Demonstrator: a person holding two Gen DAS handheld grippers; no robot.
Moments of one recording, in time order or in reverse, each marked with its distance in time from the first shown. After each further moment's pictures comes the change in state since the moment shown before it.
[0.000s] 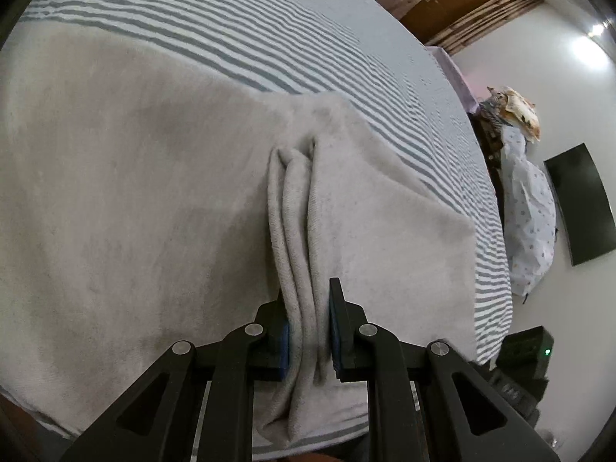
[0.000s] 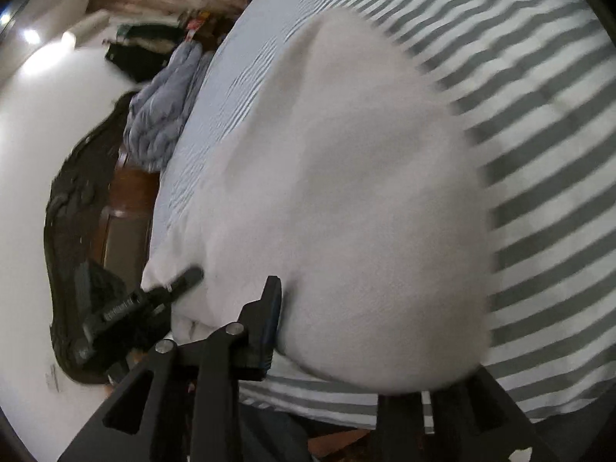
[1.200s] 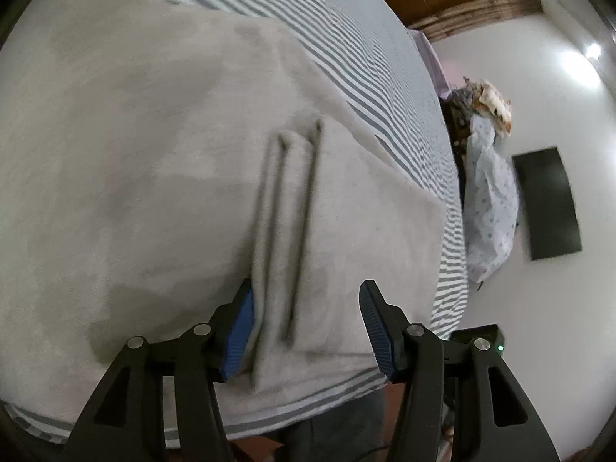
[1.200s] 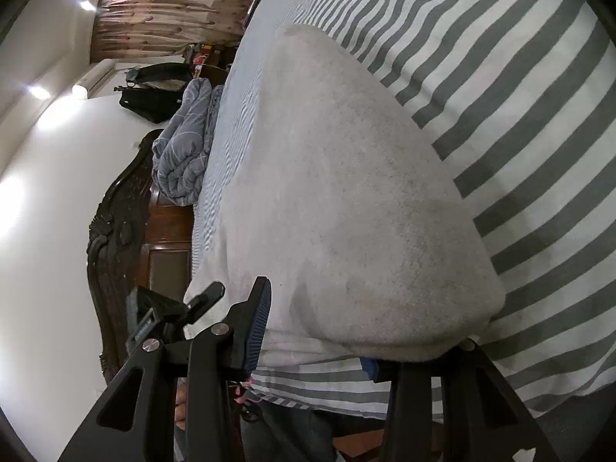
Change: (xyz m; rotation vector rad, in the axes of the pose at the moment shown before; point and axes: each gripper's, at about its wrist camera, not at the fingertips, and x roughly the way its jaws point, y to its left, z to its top) left arm 0.031 -0.029 -0.016 -0.047 0.122 -0.158; right arm -0.029 -0.042 0.003 0.107 -0.035 0.160
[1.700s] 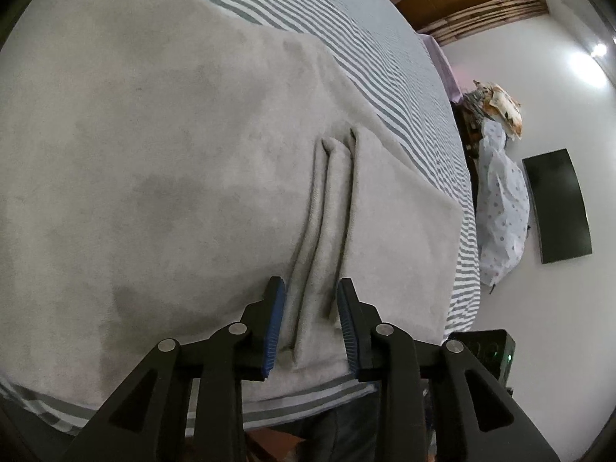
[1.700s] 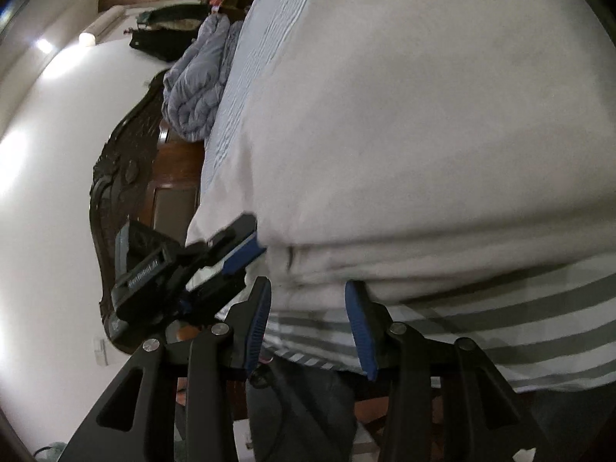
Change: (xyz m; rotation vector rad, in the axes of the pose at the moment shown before) left arm -0.014 0.022 -0.009 -0.022 -0.009 0.010; right arm 0.060 0.027 -0.044 -0.061 0.197 0.043
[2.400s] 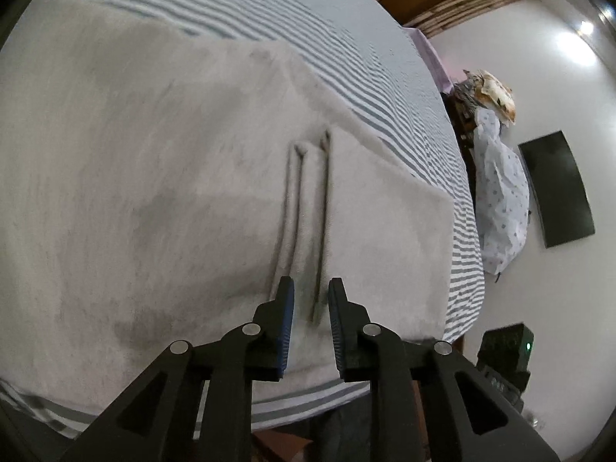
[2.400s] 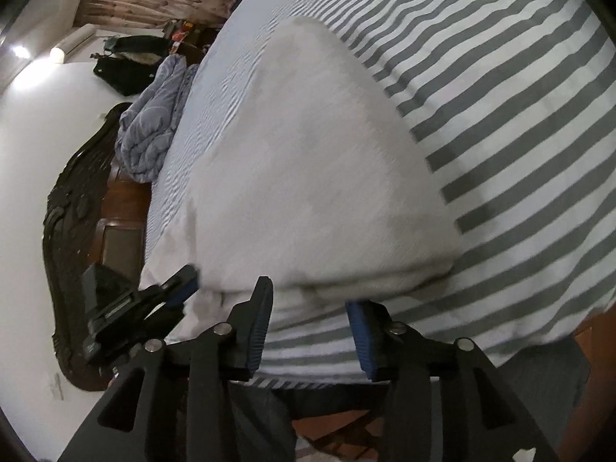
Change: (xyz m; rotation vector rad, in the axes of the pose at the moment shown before) left arm 0.002 -0.017 0.000 0.061 -0.017 0.014; right arm -0.083 -0.010 0.012 -0.005 -0.145 -0.232
